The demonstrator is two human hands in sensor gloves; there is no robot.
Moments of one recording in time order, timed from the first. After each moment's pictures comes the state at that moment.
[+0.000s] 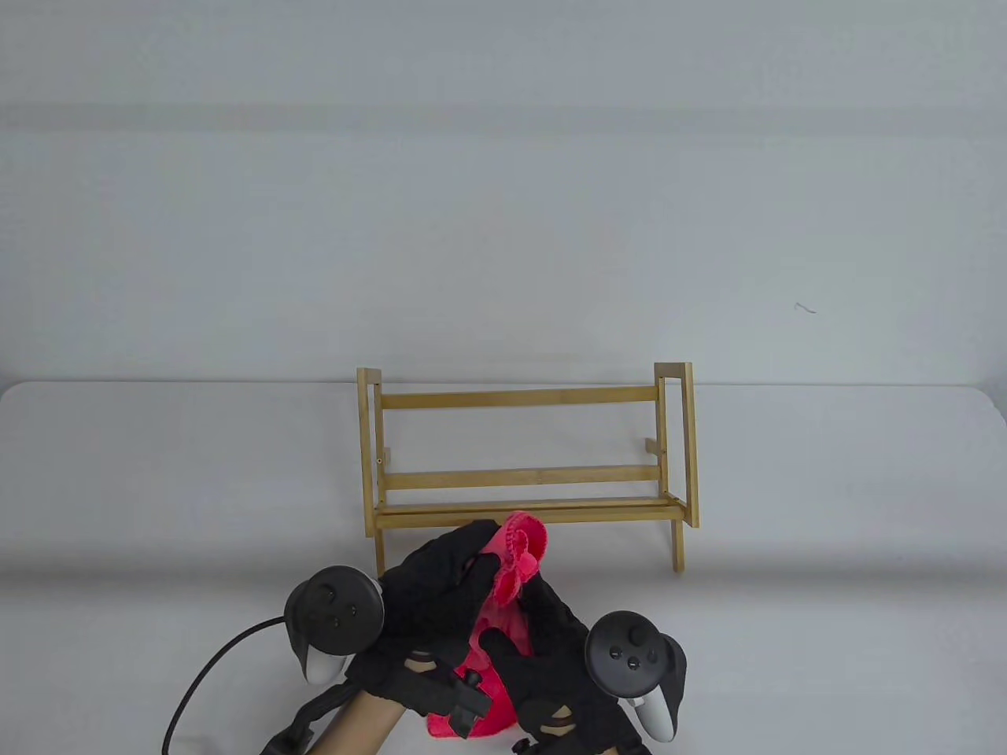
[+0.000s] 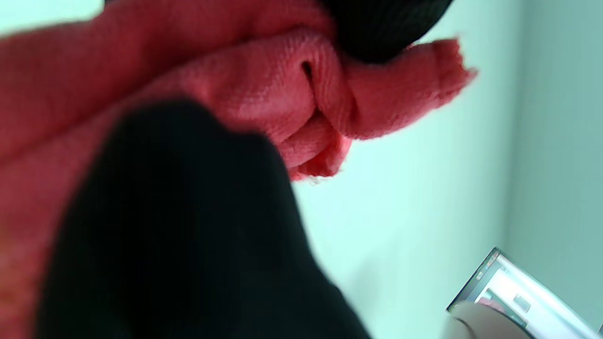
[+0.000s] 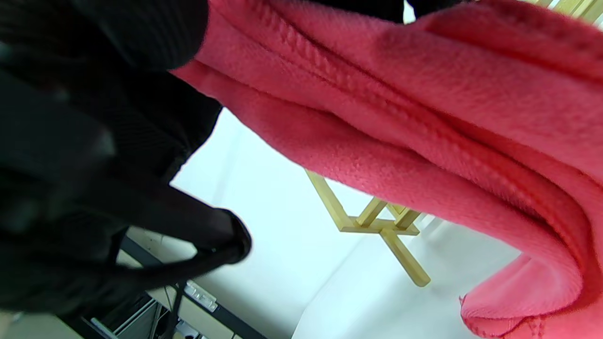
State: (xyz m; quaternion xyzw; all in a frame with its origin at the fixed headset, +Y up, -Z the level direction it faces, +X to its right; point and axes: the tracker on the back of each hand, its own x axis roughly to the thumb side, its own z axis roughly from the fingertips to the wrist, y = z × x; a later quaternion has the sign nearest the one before) left_hand -0.129 -0.608 -0.313 0.13 -0.25 0.55 0.79; right_hand 0.066 -0.677 -0.295 0.16 -0.02 0.83 0.53
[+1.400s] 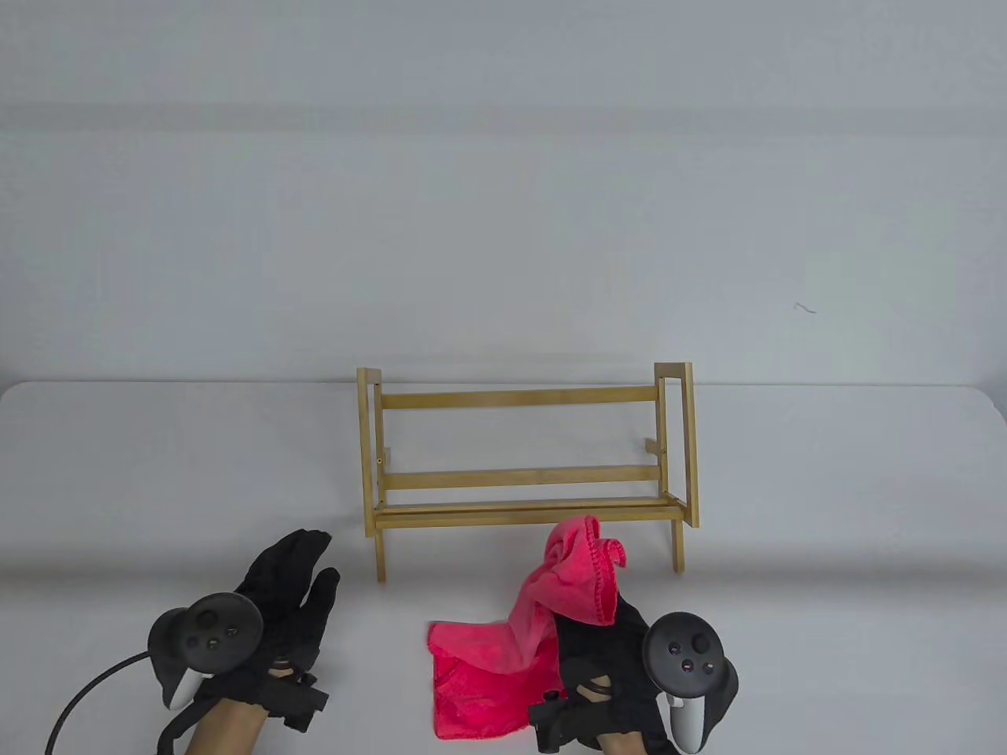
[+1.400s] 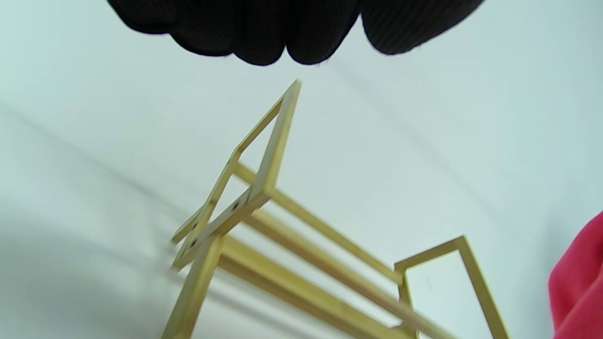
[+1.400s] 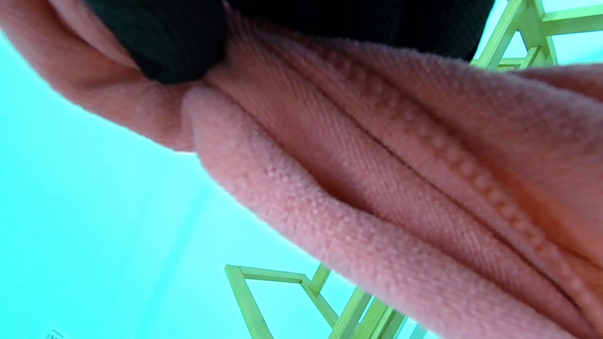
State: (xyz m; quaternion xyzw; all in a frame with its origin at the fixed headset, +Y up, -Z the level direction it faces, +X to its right) left_hand -0.285 -0.686 -0.334 0.13 -0.13 0.32 0.93; right_hand 0.114 -0.677 -0.302 0.00 -0.14 0.82 0.56
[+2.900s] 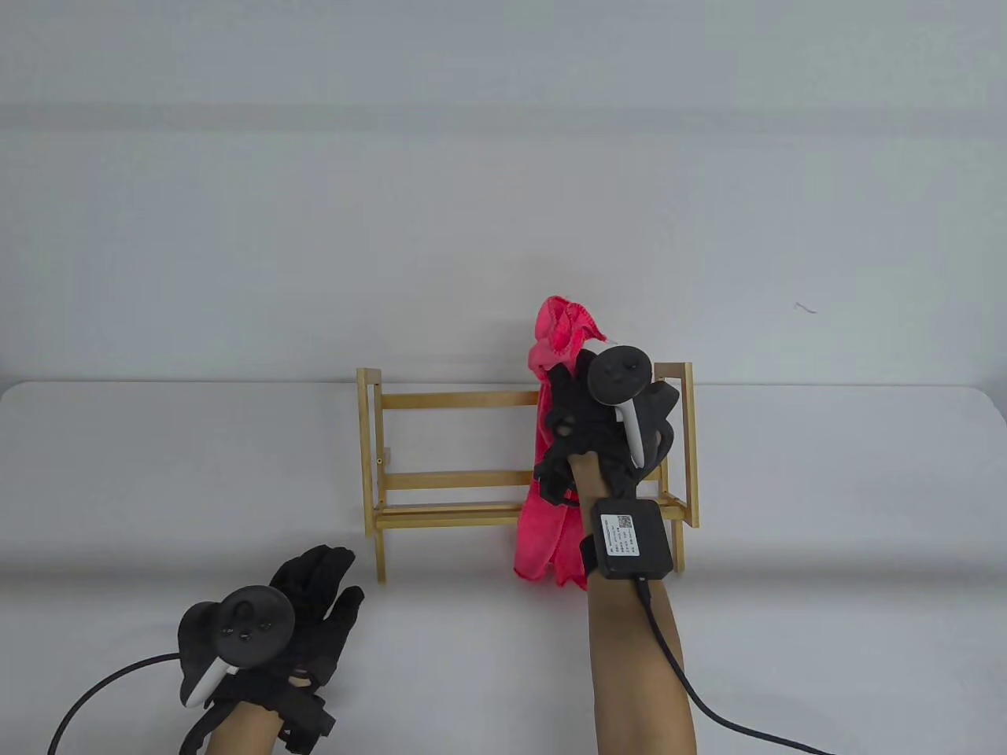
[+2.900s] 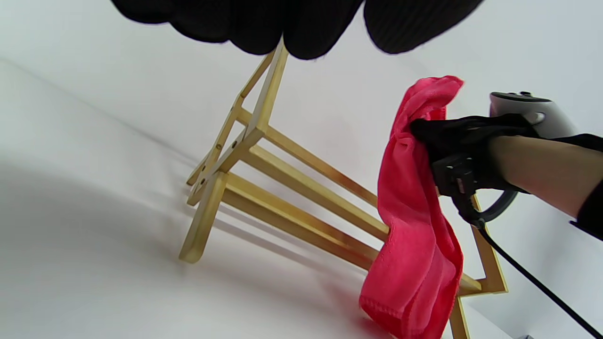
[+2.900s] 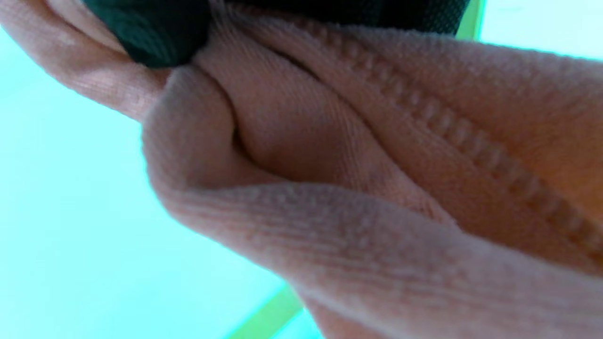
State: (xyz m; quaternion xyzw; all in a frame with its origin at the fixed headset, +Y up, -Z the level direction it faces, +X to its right) left_hand -0.261 -0.685 -0.330 0.05 -0.14 0.28 0.95; right_hand 0.096 -0.610 -0.546 -0.14 -0.09 0.92 0.35
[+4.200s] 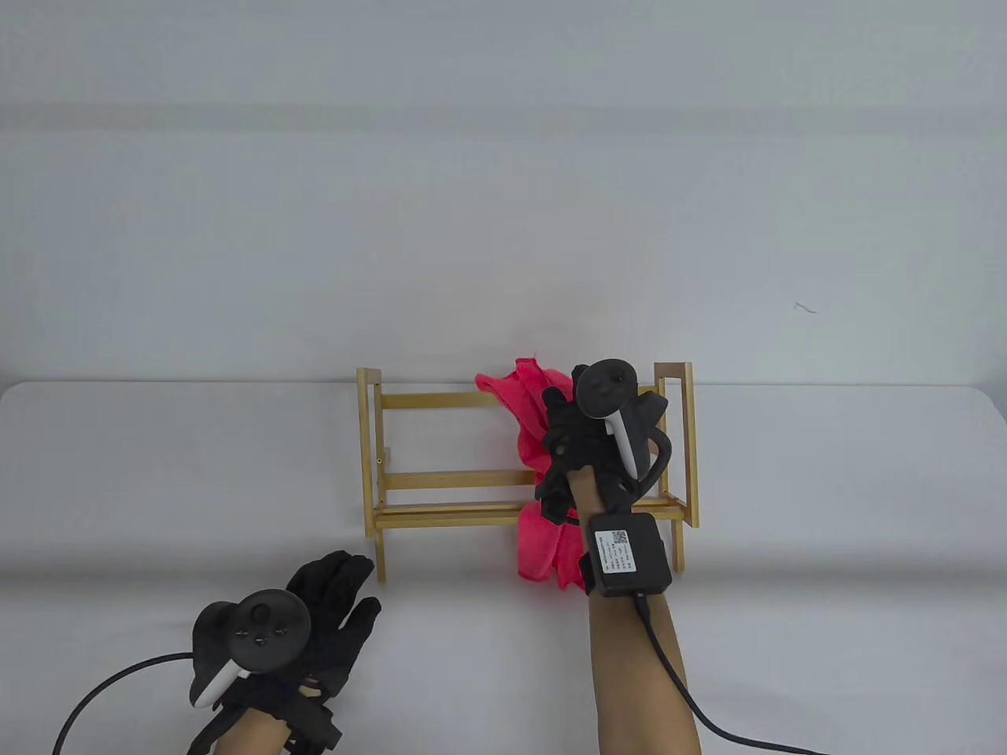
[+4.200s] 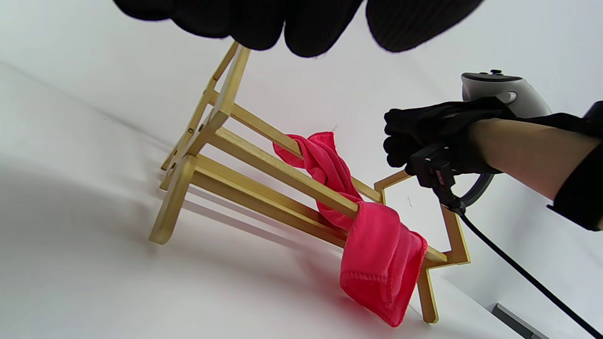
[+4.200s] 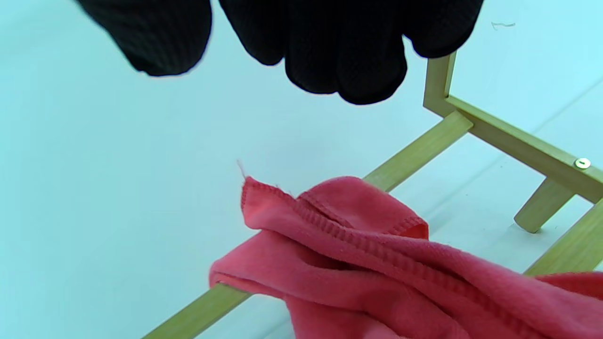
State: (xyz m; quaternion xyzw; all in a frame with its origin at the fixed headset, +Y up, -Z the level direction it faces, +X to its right) left_hand -0.244 -0.674 -0.321 0.04 -0.17 0.28 0.94; right_hand 0.094 -0.599 -0.512 -0.13 -0.09 0.94 0.31
